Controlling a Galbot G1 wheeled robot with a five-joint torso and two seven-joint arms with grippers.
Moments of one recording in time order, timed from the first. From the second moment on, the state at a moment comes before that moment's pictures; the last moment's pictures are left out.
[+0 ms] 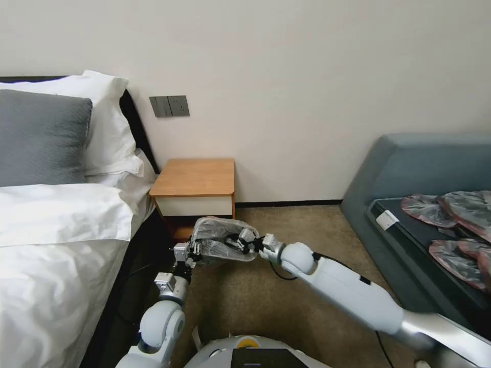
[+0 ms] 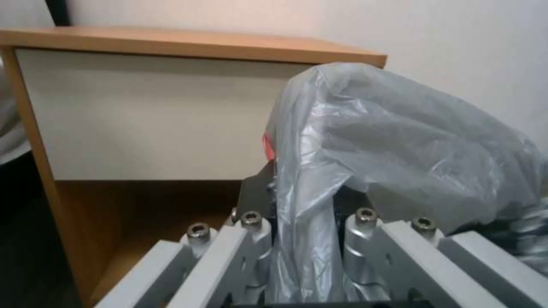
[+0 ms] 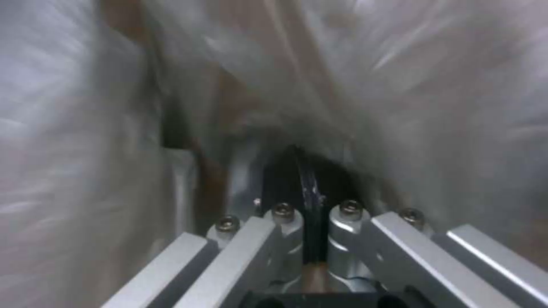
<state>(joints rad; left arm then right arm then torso) 1.58 -1.33 -0.44 -2.13 -0.26 0.04 -0.09 -0.61 0.92 -0.47 1.75 0.45 -0.26 -0.17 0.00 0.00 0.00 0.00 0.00</state>
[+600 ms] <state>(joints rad) 1.61 -1.34 -0.40 -2.16 -0.20 0.04 -0.08 -0.42 1.05 -0.69 1.52 0.47 -0.26 -0.14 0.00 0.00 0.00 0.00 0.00</state>
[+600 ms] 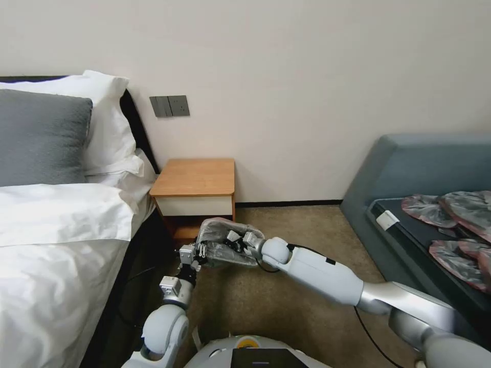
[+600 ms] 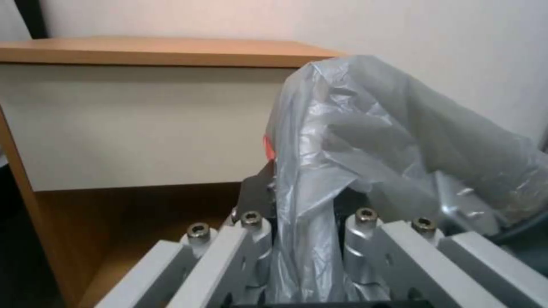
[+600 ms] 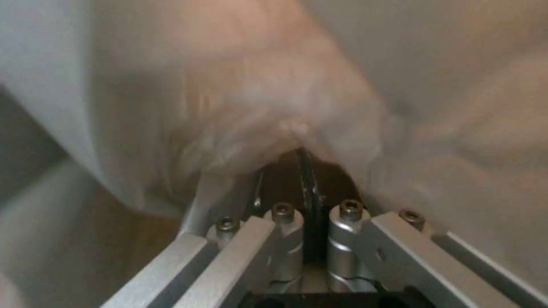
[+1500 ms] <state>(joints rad) 1.58 -1.34 -0.42 -2.17 -0.53 0.22 -0.21 -0.89 0.80 -0.18 2.03 0.48 -0.19 -0.16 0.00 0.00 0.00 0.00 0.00</state>
